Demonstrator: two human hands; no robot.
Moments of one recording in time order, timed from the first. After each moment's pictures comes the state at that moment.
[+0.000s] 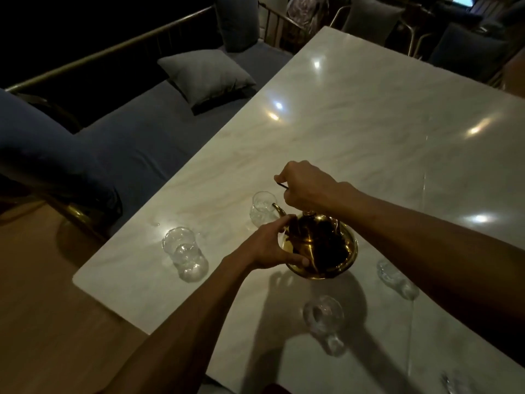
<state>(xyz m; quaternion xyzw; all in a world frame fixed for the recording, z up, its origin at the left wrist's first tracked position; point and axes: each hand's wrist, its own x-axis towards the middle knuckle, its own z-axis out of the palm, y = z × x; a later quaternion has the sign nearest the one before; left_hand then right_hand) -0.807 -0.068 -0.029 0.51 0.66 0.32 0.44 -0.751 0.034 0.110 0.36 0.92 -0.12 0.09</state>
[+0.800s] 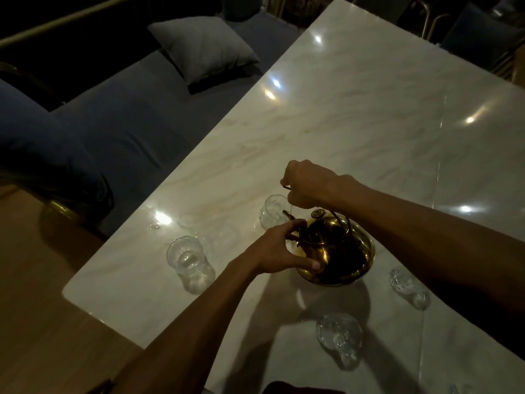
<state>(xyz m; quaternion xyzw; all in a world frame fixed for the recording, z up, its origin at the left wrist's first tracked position) -0.850 -0.045 -0.053 0.49 0.62 0.35 0.51 -0.821 0.078 0.070 0.38 0.90 -0.14 0.19</state>
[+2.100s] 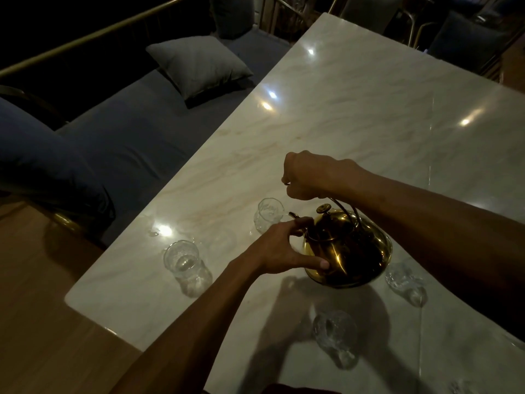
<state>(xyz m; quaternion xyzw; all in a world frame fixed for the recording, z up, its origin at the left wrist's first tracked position) -0.834 -0.047 -0.011 0.51 0.61 0.35 0.49 -0.811 0.077 0.110 0.39 0.89 -0.06 0.22</state>
